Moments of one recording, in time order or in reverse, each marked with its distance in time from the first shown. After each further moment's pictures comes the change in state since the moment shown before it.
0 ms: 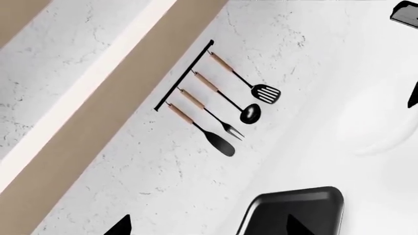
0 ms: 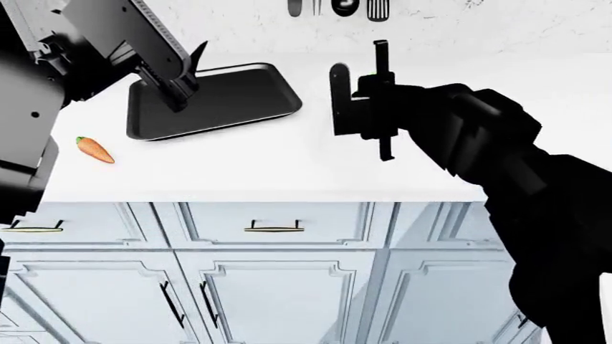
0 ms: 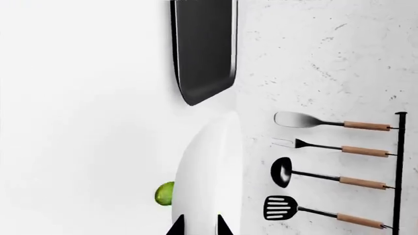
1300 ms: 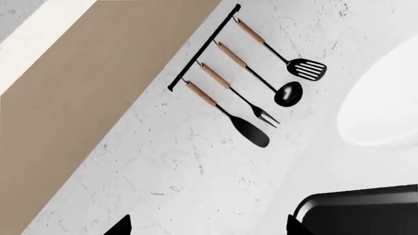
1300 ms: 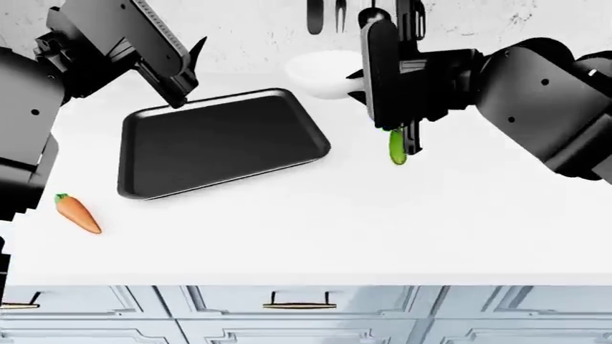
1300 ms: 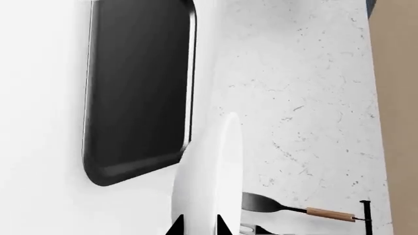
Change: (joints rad) left arm -0.010 0.004 0.004 -0.028 0.001 0.031 -0.010; right arm 0.113 0.467 0.126 -0.871 0.107 0.127 -0.213
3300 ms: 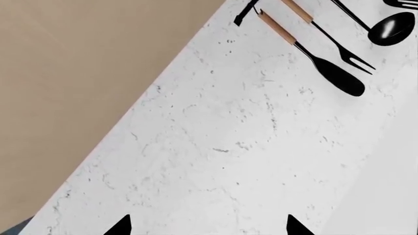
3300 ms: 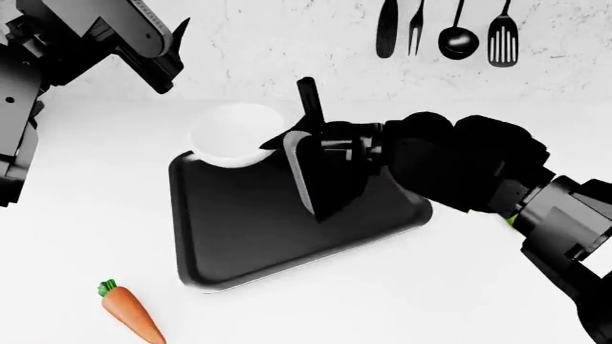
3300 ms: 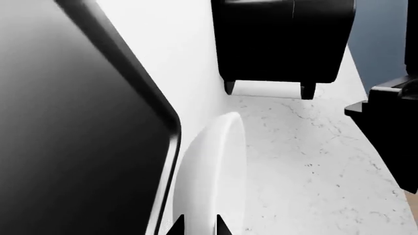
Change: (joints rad) left arm -0.027 -0.023 -0.021 0.029 -0.008 -0.047 -0.017; right arm -0.188 -0.221 -0.009 0.193 -0.187 -0.434 0.228
